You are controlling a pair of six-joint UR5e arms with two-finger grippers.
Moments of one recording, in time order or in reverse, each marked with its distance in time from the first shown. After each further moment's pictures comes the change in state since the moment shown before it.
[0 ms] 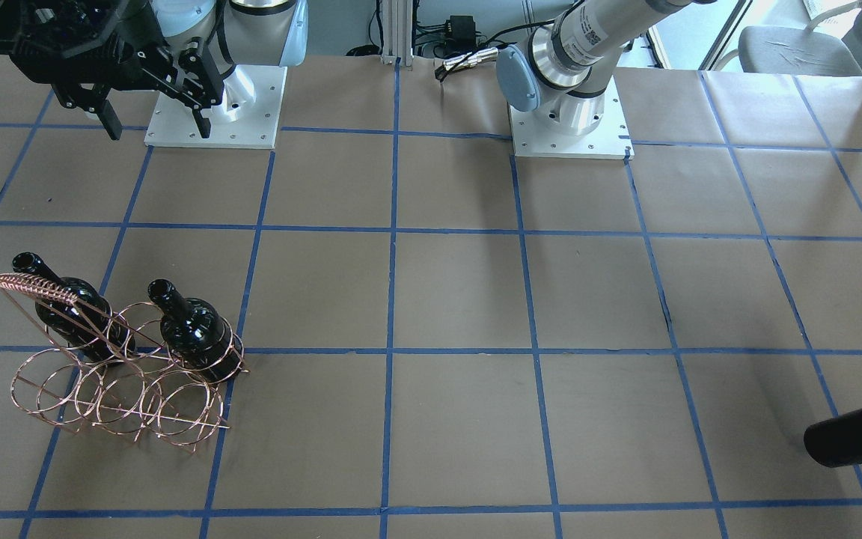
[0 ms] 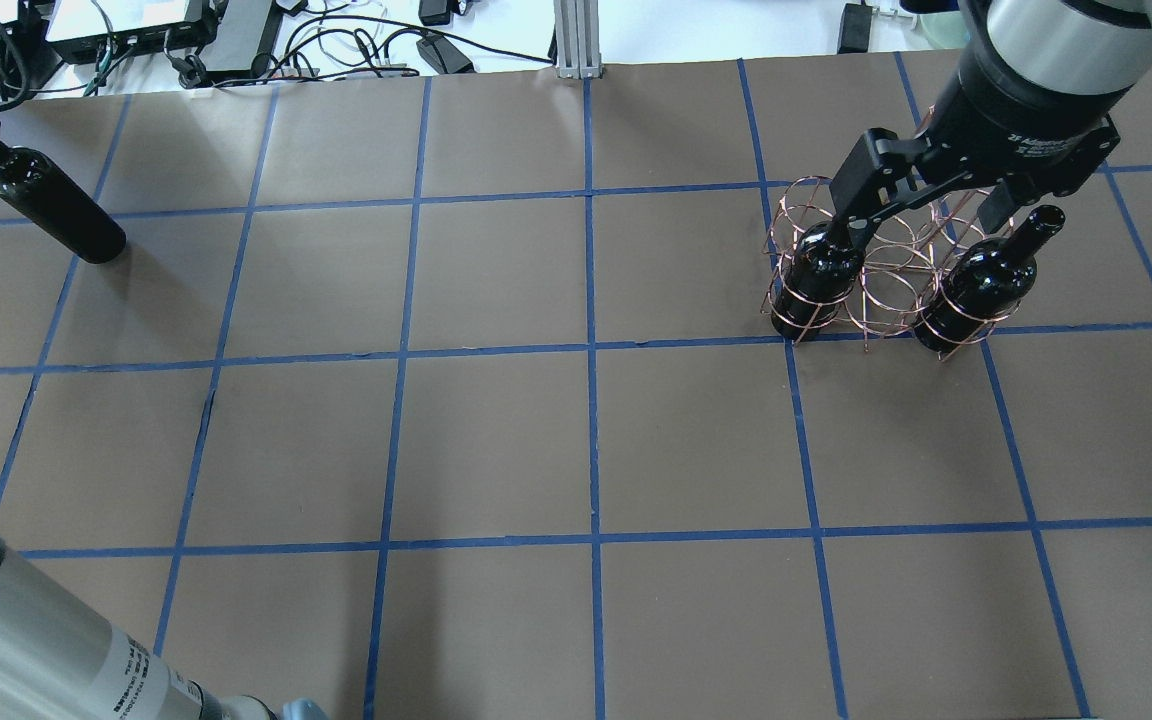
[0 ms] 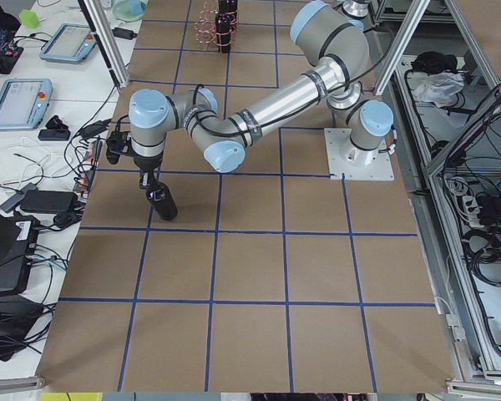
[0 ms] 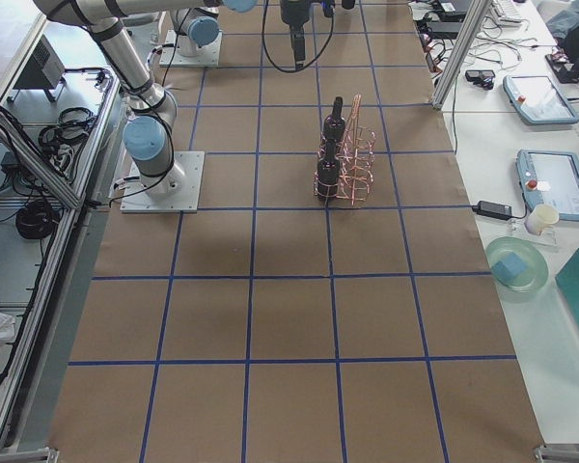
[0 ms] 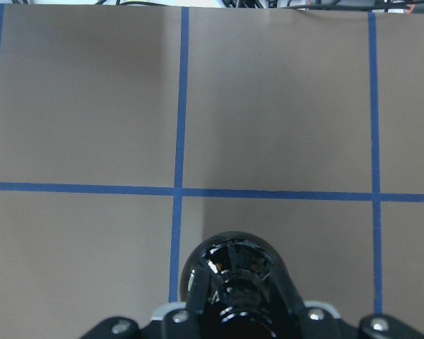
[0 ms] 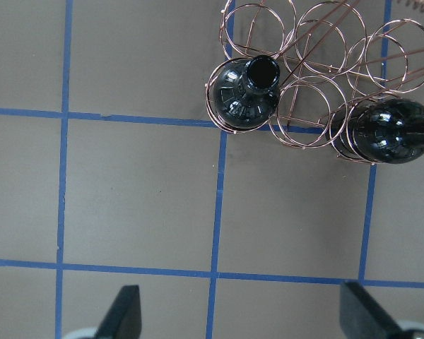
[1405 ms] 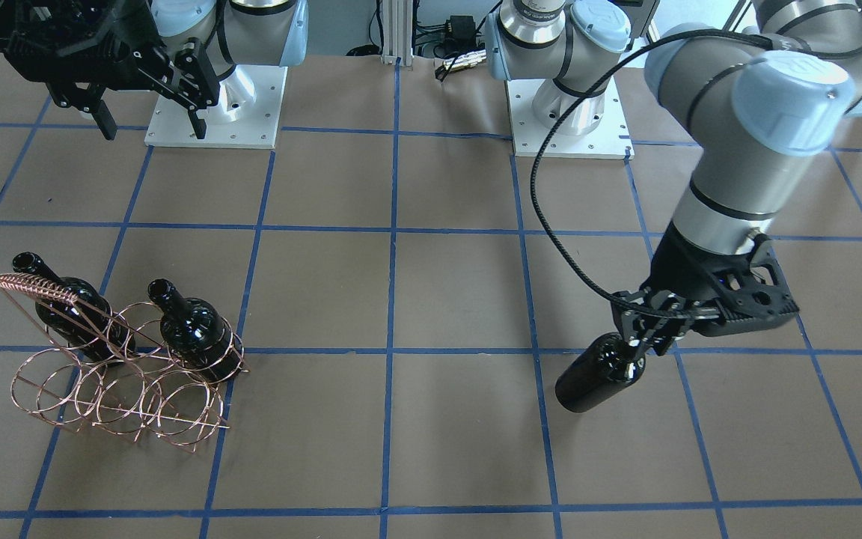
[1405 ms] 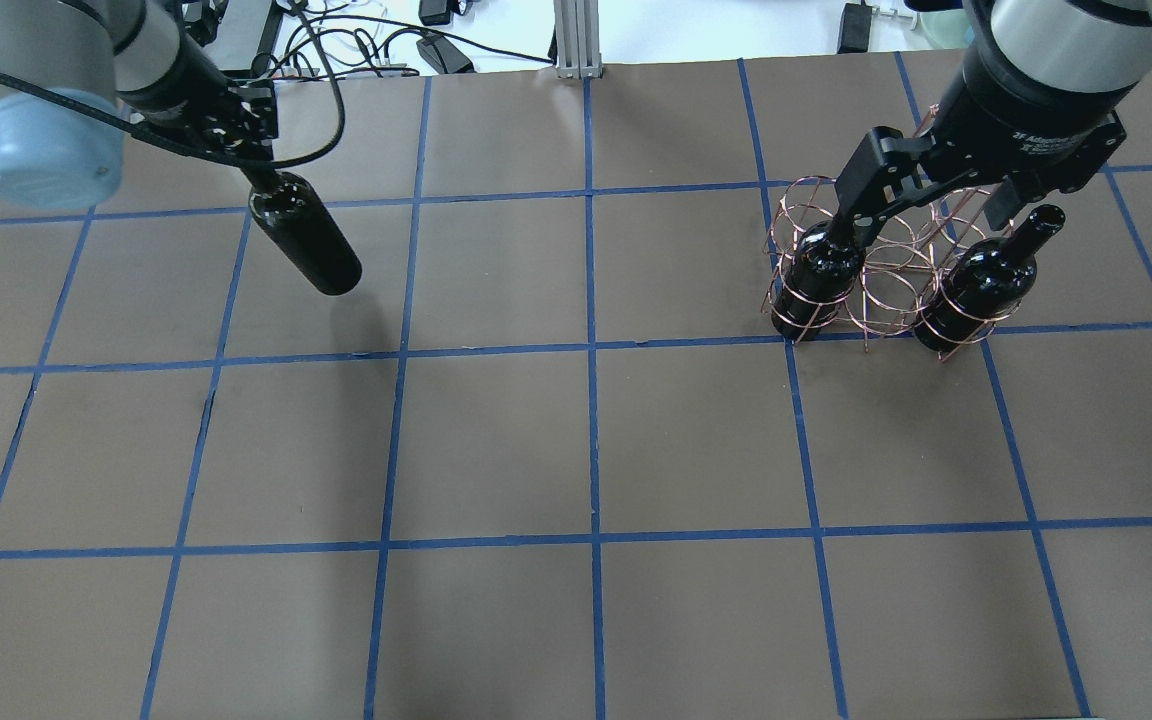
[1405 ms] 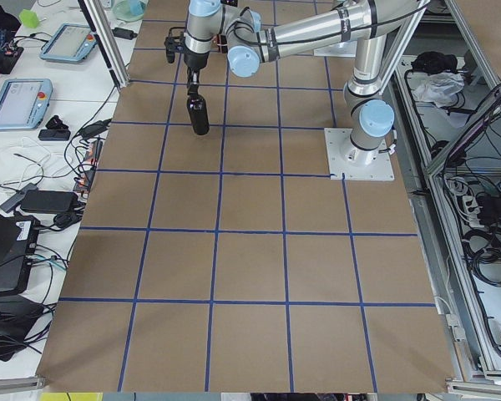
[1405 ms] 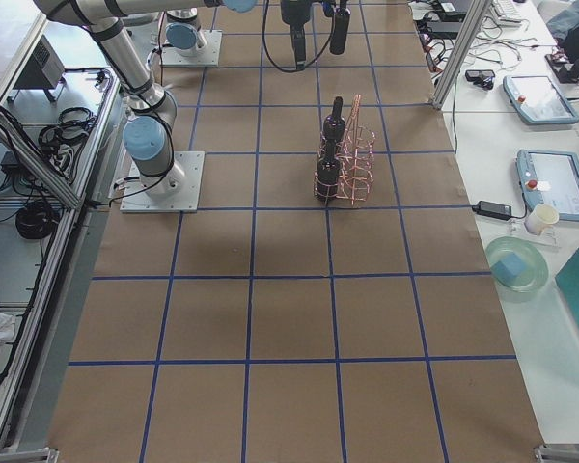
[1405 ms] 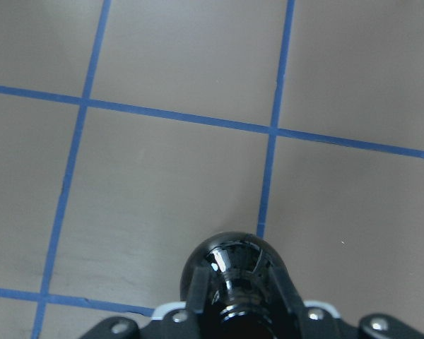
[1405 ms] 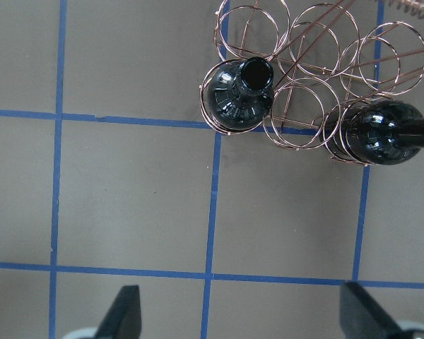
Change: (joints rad) left arm -0.529 0.347 -0.509 0.232 0.139 -0.646; right arm -0.001 0.001 -0.001 -0.008 -0.014 0.000
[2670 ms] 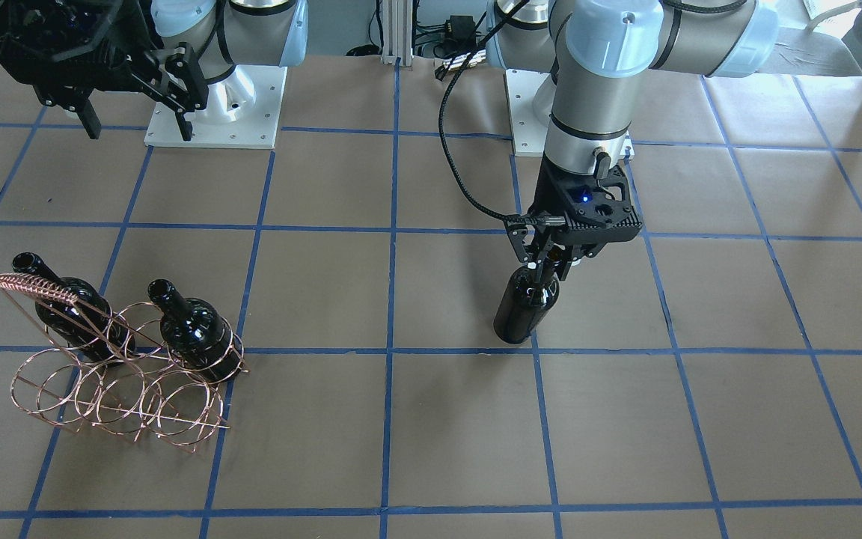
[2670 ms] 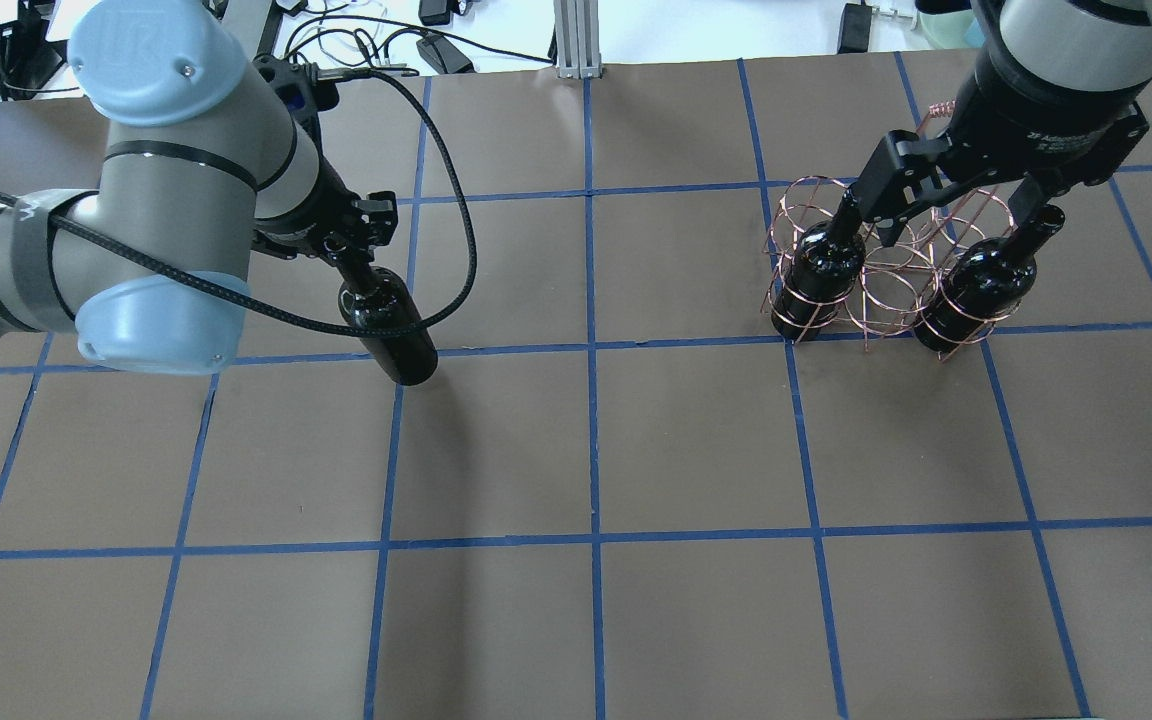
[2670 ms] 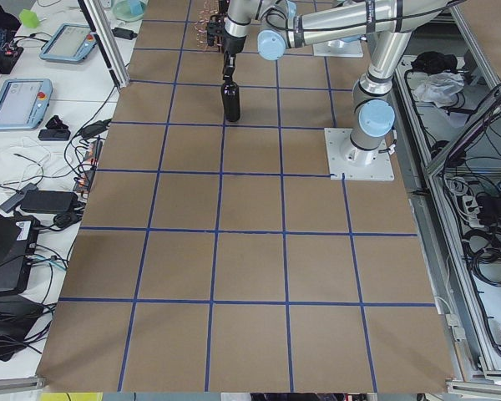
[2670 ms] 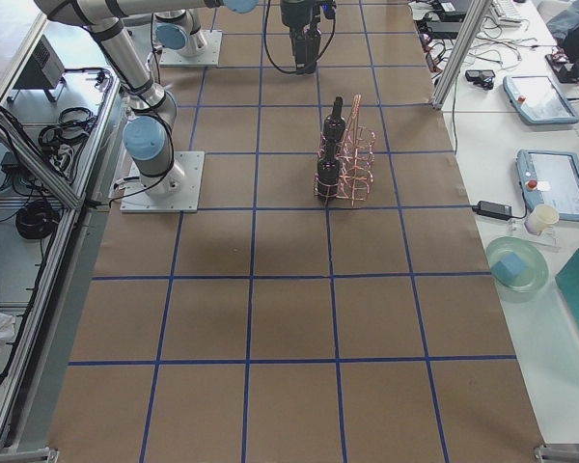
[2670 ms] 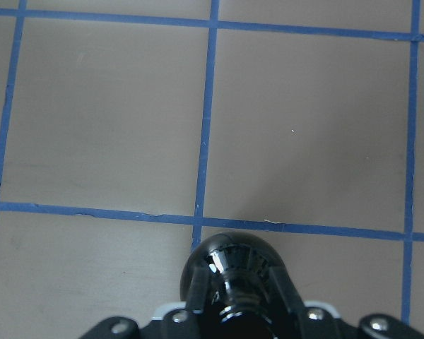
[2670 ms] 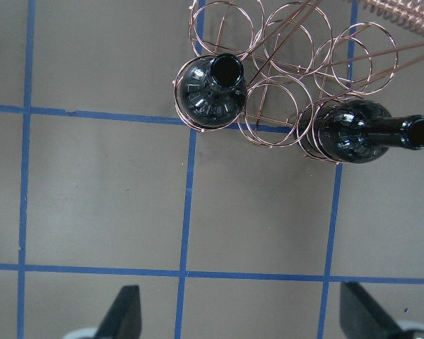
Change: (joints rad) left arm -0.164 0.145 -0.210 0.016 0.070 -0.070; right arm -0.001 0.002 0.001 0.006 -0.060 -0.017
